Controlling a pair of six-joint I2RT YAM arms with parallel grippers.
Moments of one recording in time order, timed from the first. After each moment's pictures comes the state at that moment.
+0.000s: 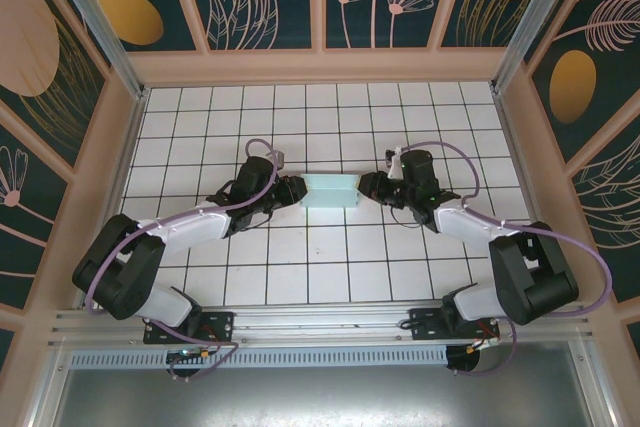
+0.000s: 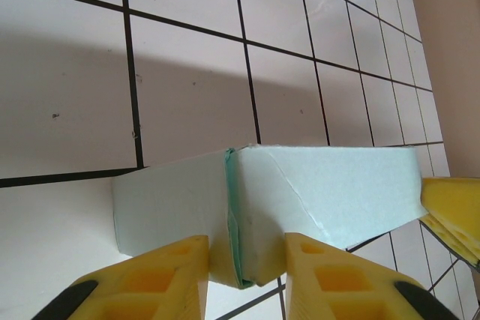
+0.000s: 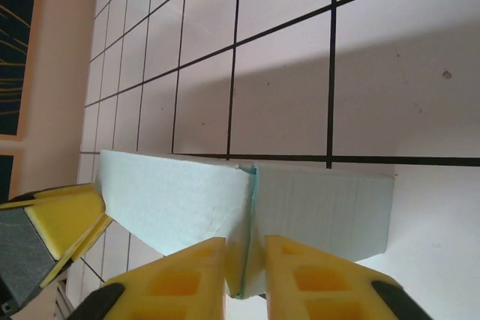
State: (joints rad) left arm -0.60 1.48 0.69 0.17 0.20 -0.82; right arm 0.41 1.38 0.62 0.13 -0.45 0.74
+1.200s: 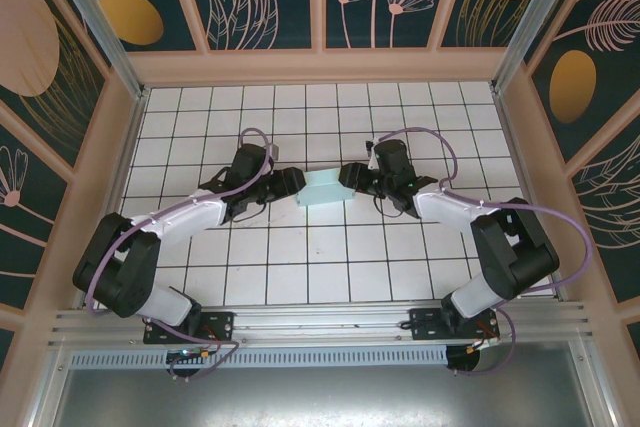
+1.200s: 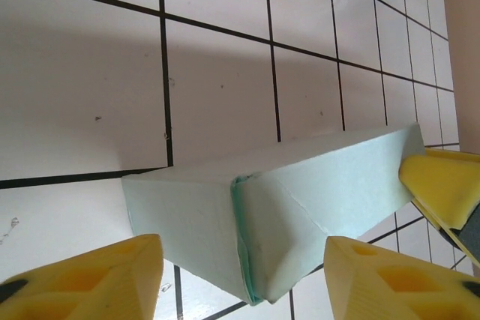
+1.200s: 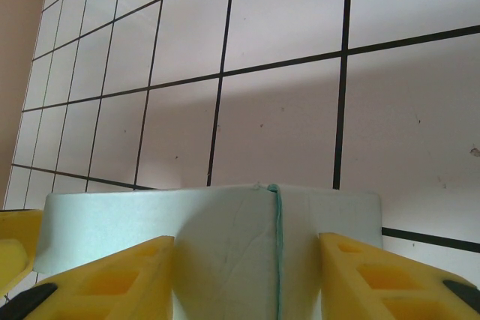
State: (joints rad) left arm -0.53 1.48 0.80 -0.03 0.27 -0.80; right arm 0.53 1.53 0.79 0.08 -0.25 0.67
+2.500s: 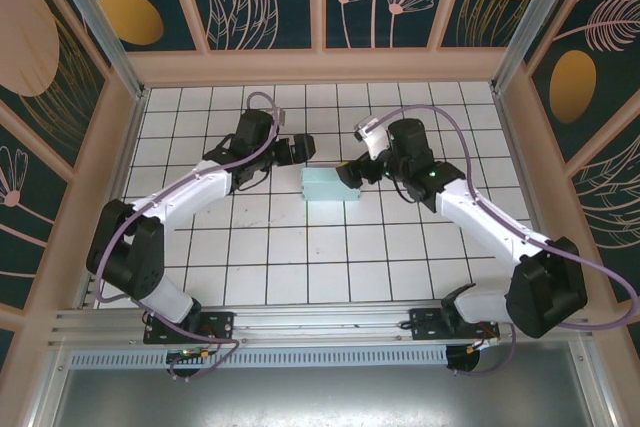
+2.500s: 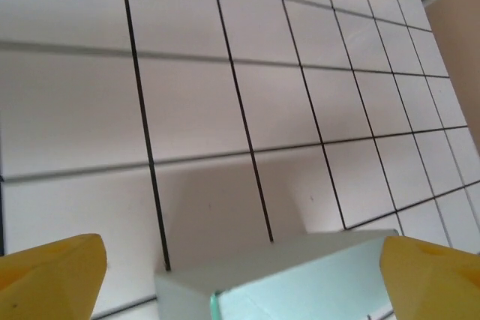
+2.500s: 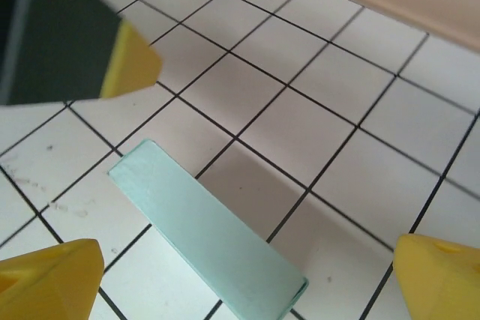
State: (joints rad) left arm -0.50 1.59 1.12 -0.17 0.15 -0.57; right arm 0.53 1.32 1.00 -0.26 -0.24 -0.19
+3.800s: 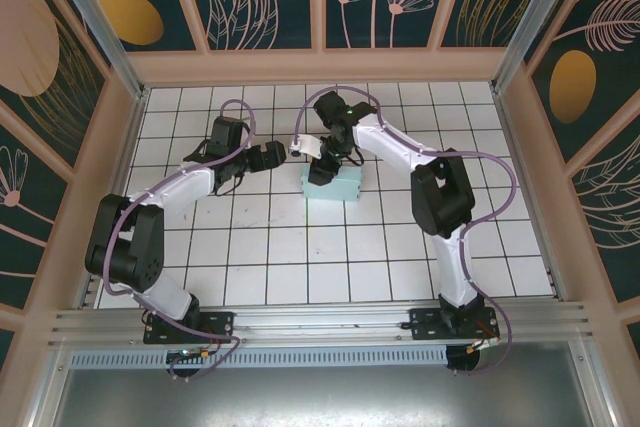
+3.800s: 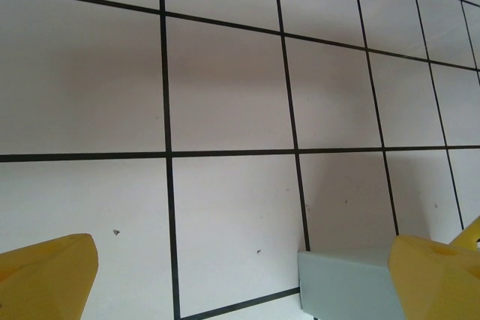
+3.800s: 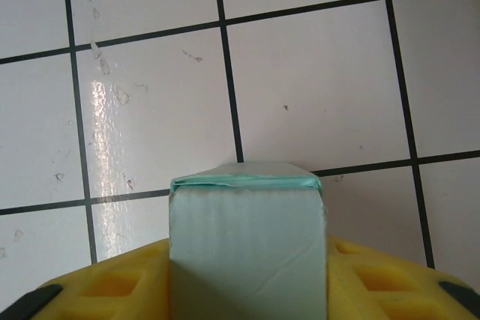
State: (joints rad) left arm -0.31 1.62 1.00 -0.16 0.21 -0.49; right arm 0.63 2.13 1.83 -0.96 -0.42 -0.82
